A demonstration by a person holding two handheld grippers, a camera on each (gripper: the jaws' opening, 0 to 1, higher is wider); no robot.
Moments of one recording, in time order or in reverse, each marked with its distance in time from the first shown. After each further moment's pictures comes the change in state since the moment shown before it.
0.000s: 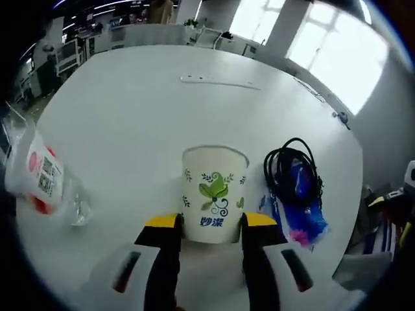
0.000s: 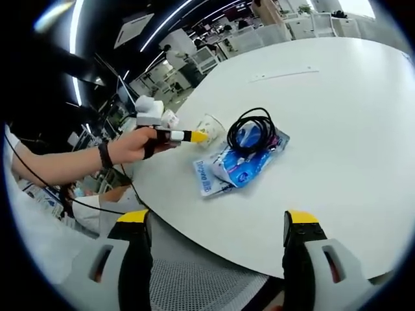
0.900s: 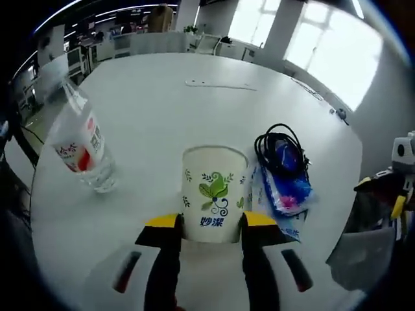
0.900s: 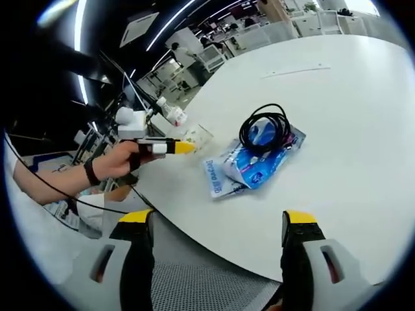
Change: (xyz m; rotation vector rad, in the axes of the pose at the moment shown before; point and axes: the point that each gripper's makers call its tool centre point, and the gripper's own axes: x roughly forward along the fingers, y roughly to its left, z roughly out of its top) left arm -0.048 0.003 -0.026 0.036 -0.040 0.028; right arm 0.020 0.014 -0.001 -0.008 0.009 0.057
